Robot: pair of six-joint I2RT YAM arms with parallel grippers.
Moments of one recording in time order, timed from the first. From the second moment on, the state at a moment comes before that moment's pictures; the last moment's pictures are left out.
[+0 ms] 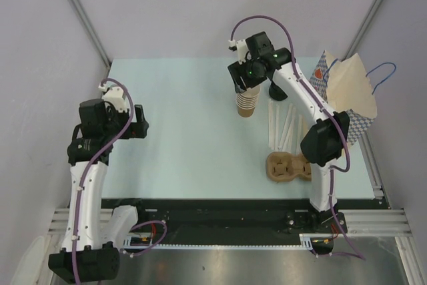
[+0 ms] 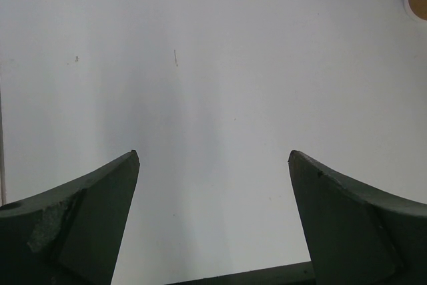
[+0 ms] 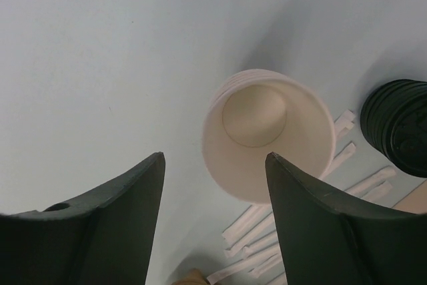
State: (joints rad) left arm 0.10 0.86 1.02 -0.77 0.21 0.05; right arm 0.47 2.02 2.13 -0.98 -0.14 -0.12
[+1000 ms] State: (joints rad) left arm 0.10 0.88 1.01 -0.79 0.22 0.05; right arm 0.49 2.10 2.14 -1.00 -0.15 -0.13
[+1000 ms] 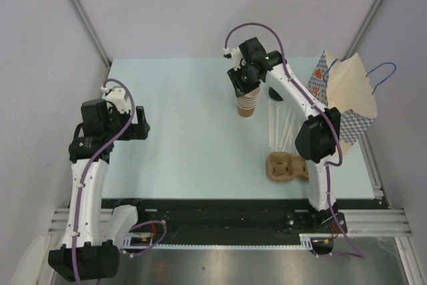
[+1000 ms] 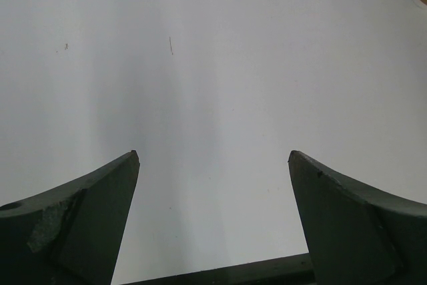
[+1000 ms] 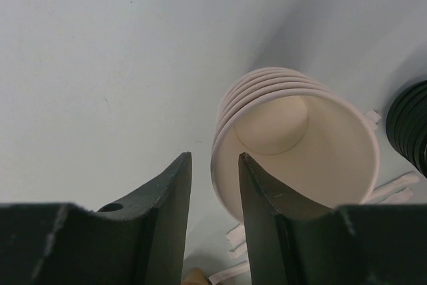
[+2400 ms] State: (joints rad) left arm 0.10 0.88 0.98 -0.79 0.23 0.05; right arm 0.49 2.12 2.16 -1.01 -0.15 -0.13
